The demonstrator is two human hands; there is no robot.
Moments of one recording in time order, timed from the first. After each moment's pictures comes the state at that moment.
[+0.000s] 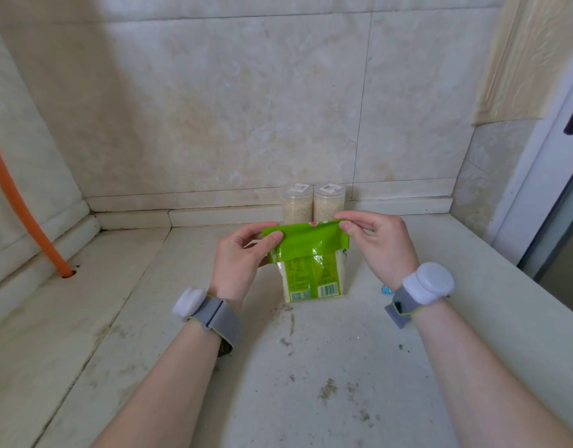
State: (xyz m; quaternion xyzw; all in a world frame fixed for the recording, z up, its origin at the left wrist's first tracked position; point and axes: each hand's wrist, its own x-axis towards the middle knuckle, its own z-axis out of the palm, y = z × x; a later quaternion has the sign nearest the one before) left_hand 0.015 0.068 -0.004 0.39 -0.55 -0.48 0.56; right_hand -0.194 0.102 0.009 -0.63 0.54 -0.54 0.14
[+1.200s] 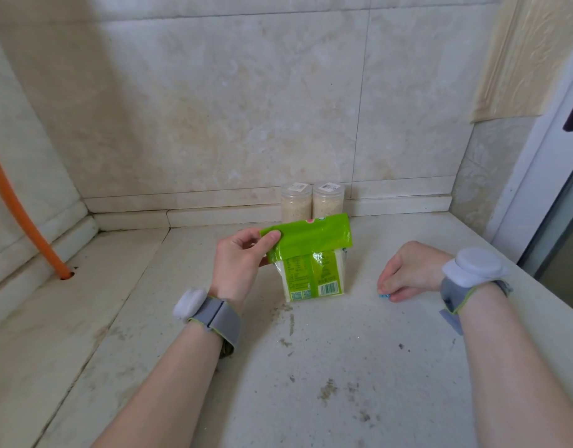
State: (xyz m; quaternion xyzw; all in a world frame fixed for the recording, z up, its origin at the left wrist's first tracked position) left_hand 0.012 0.069 -0.004 0.40 -0.52 -0.49 0.57; right_hand -0.250 0.116 0.006 -0.51 0.73 -0.22 0.40
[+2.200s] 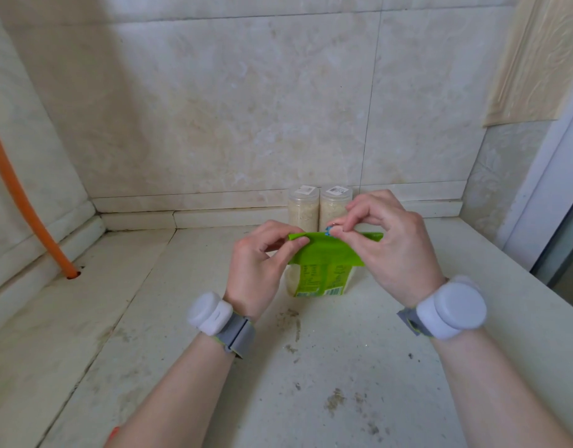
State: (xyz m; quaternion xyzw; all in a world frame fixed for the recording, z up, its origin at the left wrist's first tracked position) left_hand 0.006 0.082 0.002 0.30 -0.72 -0.24 0.57; right_hand -0.171 0.135 0.040 -0.67 0.48 -0.56 0.04
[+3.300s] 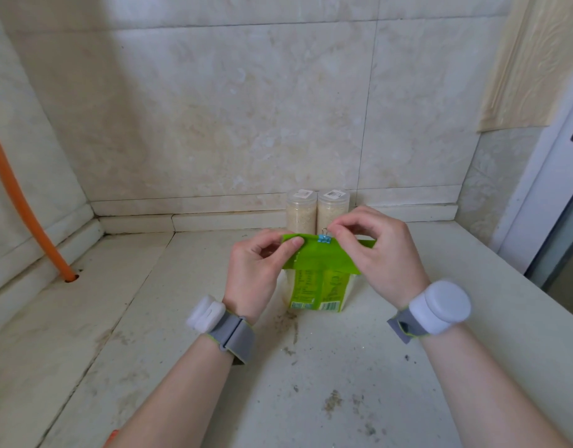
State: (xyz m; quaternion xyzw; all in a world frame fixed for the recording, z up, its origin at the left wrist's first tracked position) left_hand 0.002 0.086 0.003 0.33 -0.63 -0.38 0.59; right_hand -0.171 0.127 0.032 -0.69 0.47 -0.55 0.07
